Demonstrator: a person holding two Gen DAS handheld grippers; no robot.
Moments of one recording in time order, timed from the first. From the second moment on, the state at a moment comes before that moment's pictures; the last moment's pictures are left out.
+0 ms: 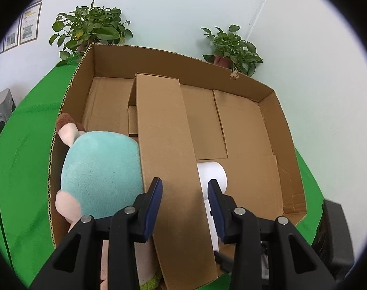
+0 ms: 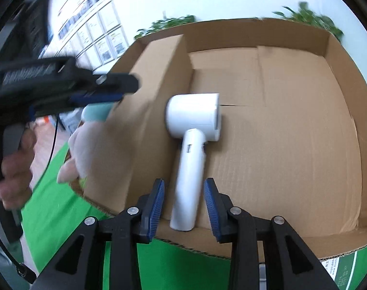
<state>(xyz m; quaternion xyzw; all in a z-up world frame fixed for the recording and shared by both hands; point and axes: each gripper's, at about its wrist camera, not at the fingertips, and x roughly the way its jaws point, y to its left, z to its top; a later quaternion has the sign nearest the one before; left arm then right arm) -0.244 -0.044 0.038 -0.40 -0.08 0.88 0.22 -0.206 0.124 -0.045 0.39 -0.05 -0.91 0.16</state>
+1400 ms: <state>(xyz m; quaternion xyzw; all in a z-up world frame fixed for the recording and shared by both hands) -0.059 -0.015 0.007 -0.28 0.03 0.96 0.08 -0.015 0.208 -0.006 0.24 0.00 -0.97 0.03</state>
